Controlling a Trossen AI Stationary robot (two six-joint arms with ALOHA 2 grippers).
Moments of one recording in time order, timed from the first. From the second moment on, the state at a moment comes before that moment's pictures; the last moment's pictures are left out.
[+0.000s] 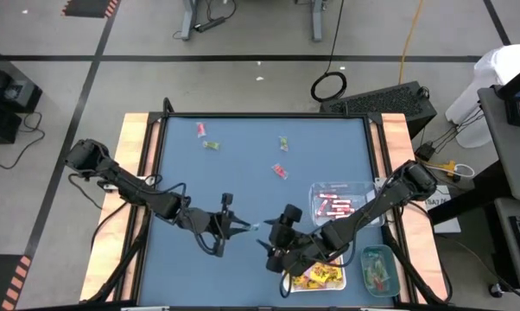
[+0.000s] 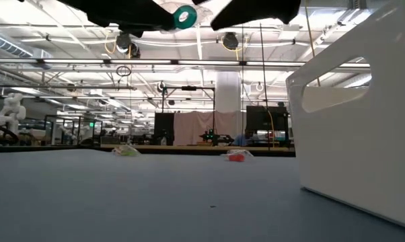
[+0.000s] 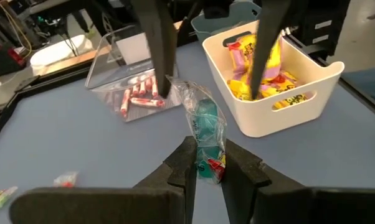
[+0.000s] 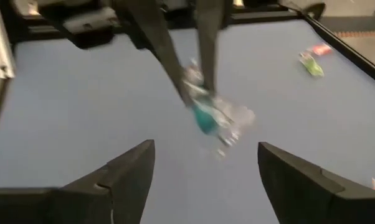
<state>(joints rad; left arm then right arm) -0.47 1.44 0.75 0.29 -0.35 0.12 0.56 1.83 1.36 -0.32 0.76 0.57</state>
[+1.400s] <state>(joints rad) -0.47 1.44 0.75 0.33 -0.34 0.01 0.53 1.83 1.36 -0.24 0.68 0.48</state>
